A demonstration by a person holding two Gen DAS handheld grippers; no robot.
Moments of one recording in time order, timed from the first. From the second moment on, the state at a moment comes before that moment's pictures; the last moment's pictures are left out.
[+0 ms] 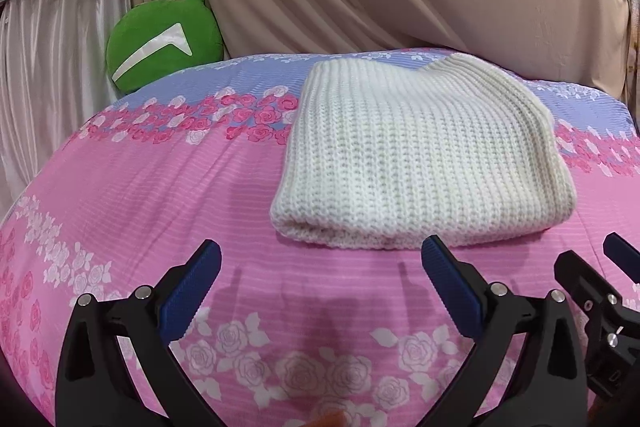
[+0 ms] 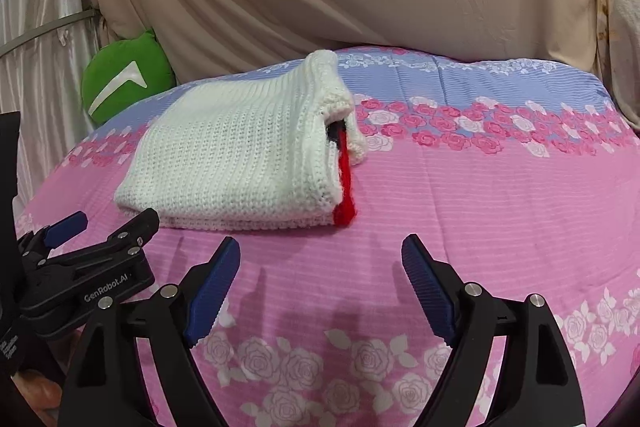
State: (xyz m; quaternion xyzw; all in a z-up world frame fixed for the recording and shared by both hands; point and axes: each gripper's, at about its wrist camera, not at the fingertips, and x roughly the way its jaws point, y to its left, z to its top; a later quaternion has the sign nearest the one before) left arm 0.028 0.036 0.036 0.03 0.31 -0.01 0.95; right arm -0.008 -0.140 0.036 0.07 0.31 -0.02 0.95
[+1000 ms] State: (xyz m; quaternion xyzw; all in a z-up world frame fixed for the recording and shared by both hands) left arm 0.022 0.027 0.035 0.05 0.32 0.01 0.95; right arm -0.010 -0.131 0.033 0.06 0.33 -0.05 0.94
